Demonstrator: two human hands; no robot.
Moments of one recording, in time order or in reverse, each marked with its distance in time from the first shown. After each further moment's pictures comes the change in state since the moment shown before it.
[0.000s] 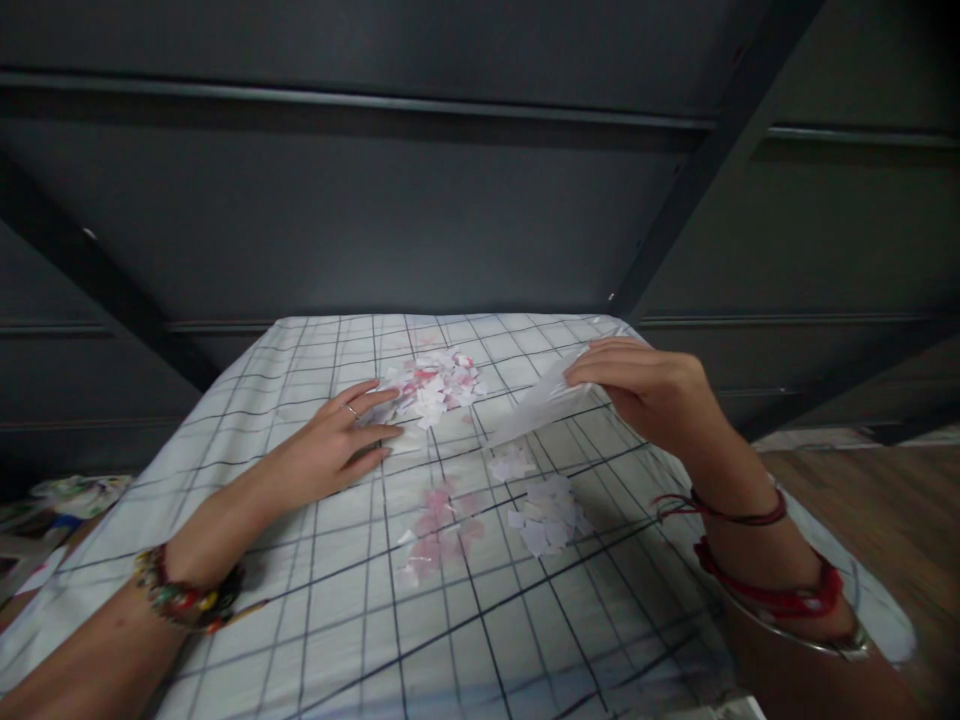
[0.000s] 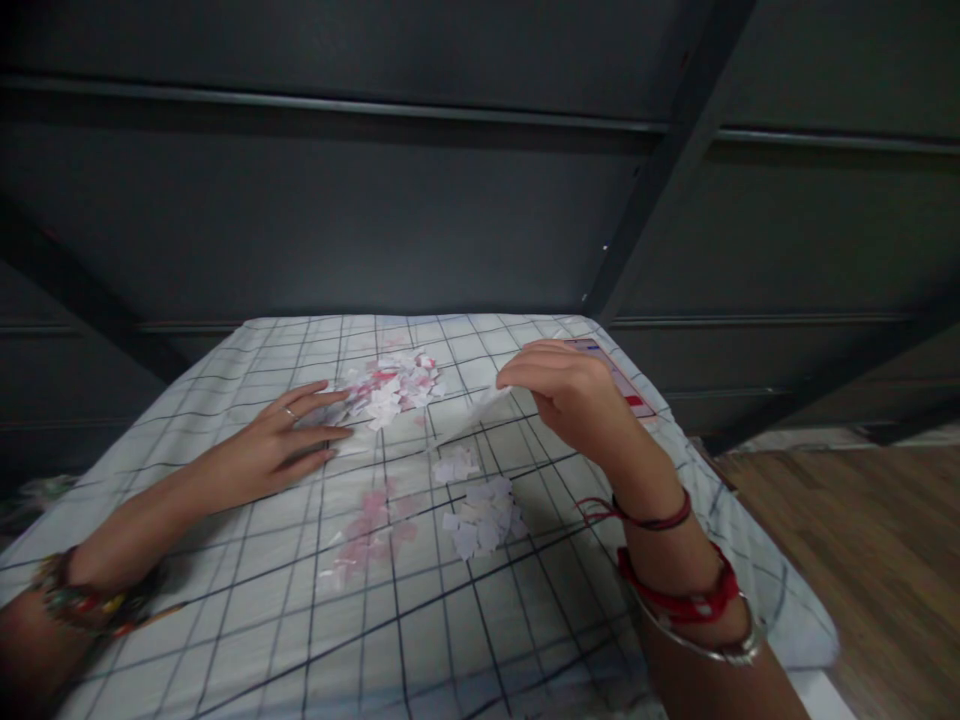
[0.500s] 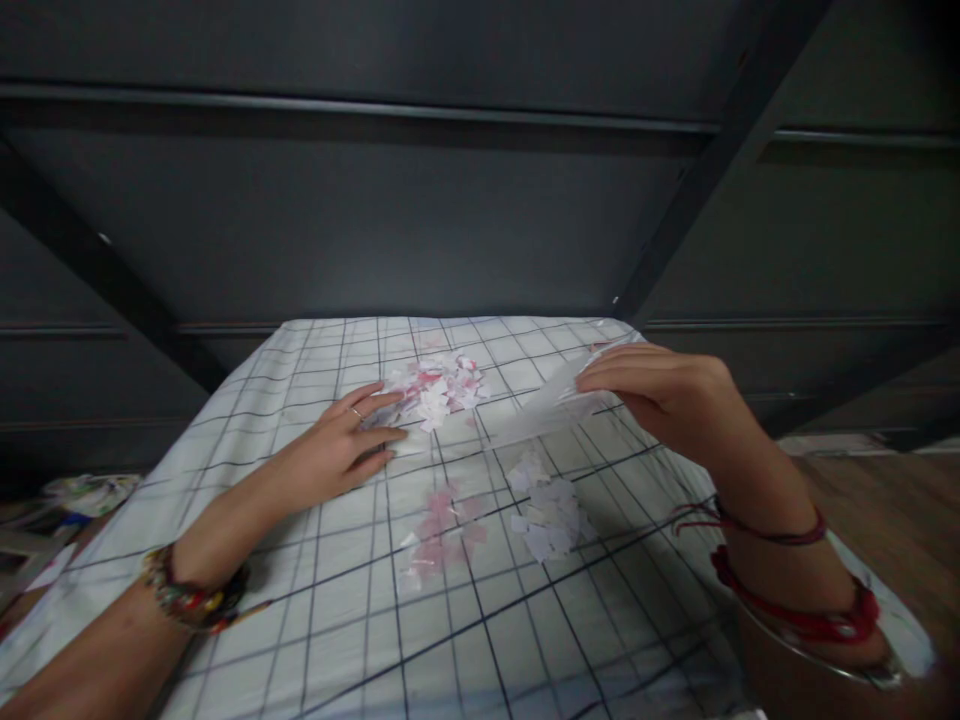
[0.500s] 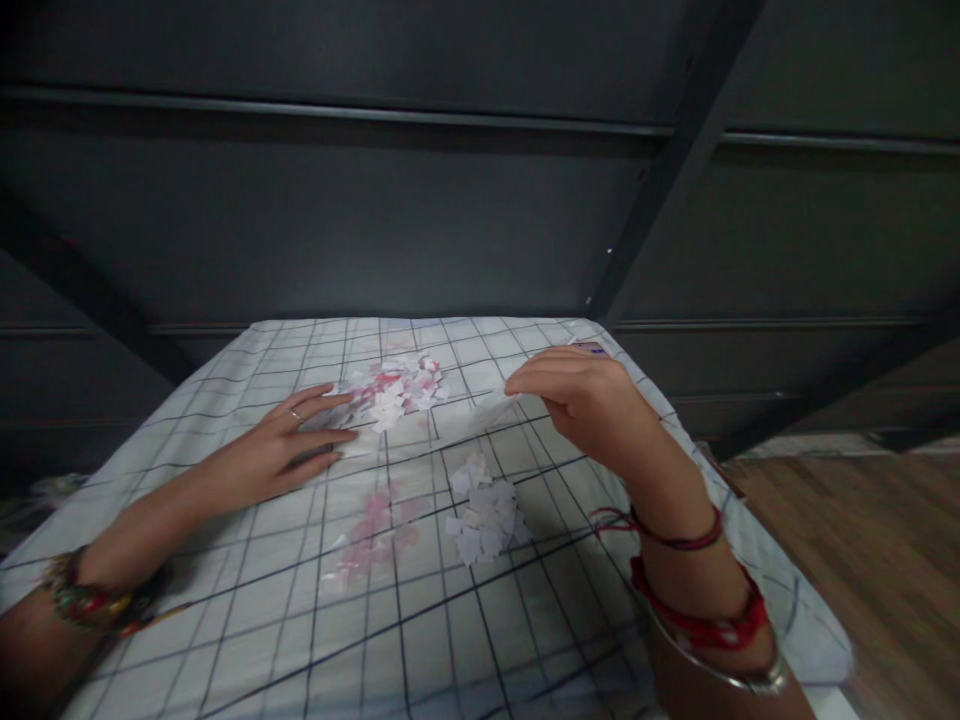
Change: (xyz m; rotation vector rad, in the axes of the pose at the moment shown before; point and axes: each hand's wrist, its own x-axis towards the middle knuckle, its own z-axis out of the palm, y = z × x) left_hand 0.001 0.002 -0.001 -0.023 0.011 -0.006; right_hand -0.001 -0.002 -0.015 -0.036 -0.114 0.039
